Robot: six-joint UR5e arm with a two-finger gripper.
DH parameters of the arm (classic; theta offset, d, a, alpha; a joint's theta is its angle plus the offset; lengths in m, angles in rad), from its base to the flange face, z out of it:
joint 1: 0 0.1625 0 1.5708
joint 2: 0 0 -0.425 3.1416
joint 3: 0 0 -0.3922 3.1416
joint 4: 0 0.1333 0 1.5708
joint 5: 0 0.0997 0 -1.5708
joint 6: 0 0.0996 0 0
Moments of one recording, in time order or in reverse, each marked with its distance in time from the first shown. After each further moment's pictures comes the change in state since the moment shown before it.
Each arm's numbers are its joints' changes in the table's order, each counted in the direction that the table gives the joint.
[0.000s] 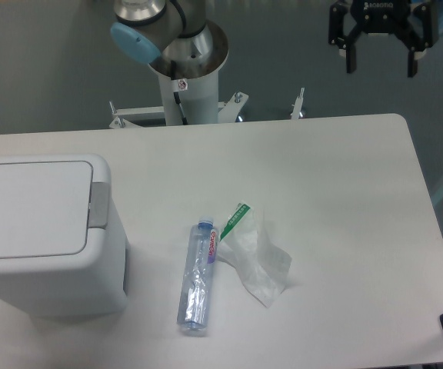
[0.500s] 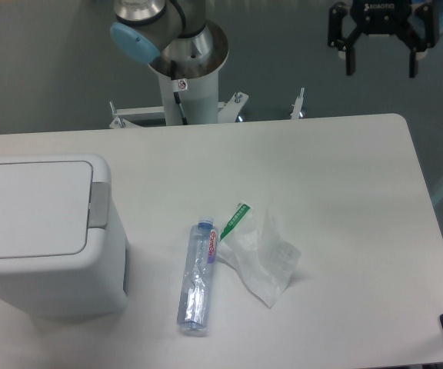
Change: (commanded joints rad) arm -0.080 -0.026 -0.028 0.005 0.002 -0.374
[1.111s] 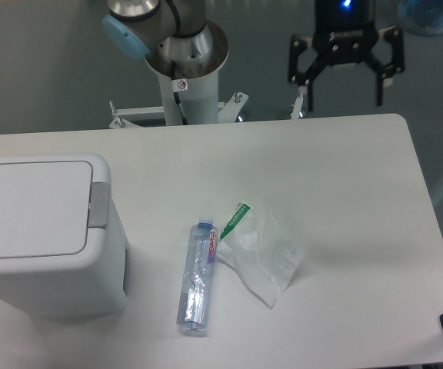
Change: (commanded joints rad) arm -0.236 -0.072 -0.011 0.138 -0.003 -0.620
